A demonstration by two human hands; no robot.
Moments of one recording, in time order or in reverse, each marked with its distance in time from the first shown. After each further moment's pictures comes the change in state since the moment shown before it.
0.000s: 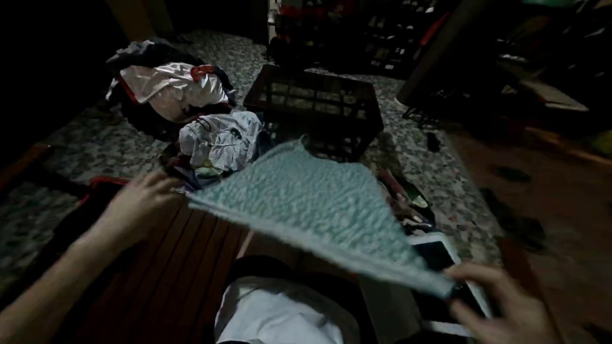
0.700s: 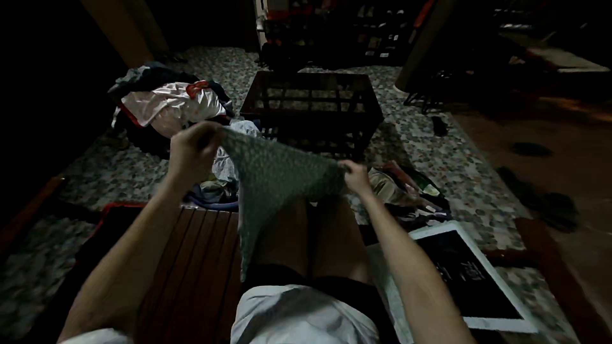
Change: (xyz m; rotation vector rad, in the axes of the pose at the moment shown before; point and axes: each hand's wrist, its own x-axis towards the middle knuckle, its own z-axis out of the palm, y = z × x) left_hand 0.143 0.073 -0.074 -0.500 0.546 -0.082; right_hand 0.226 0.137 0.185 0.038 0.060 0.238
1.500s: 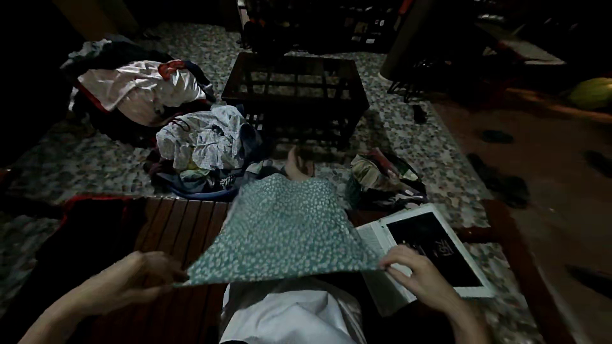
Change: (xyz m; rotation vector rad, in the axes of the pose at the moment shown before) left_hand -0.212 -0.094 -0.045 -0.283 -0.963 0.033; right_hand -0.268 0.025 -0.112 -0.049 -0.269 -0.097
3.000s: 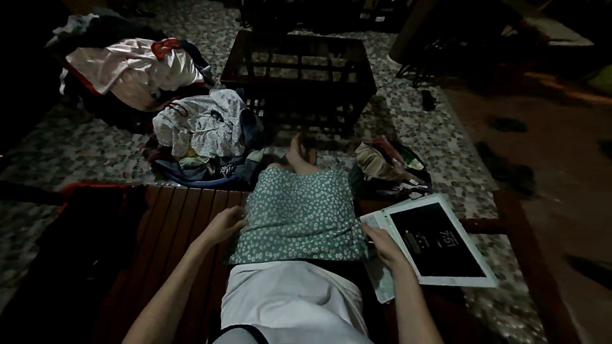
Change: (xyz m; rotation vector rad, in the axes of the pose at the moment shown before) left_hand 0.162 -0.083 0.116 -0.173 0.209 -0.326; right_hand 0.052 0.050 0.085 0.551 0.041 0.878
